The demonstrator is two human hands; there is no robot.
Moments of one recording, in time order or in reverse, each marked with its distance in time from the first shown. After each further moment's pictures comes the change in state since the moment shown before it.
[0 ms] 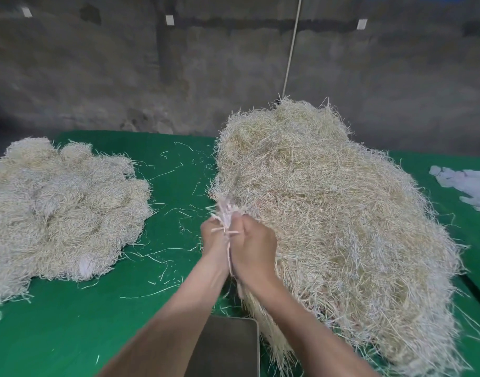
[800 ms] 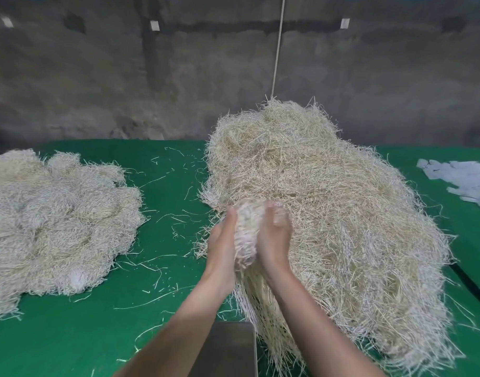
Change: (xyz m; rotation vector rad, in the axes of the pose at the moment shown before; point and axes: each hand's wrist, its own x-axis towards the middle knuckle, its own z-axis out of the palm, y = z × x) left_hand -0.023 -0.017 0.008 0.094 -0.195 0.155; right_hand 0.025 0.025 -0.018 0.528 0.079 0.525
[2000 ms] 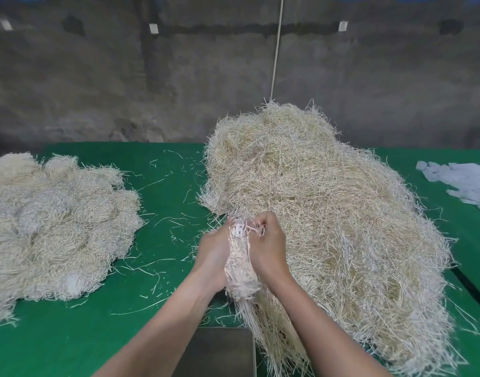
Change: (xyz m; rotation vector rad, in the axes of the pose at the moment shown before) left_hand 0.022 0.011 -0.010 0.019 0.101 -0.239; right_hand 0.000 0.002 -0.008 -0.225 -0.145 -0.175
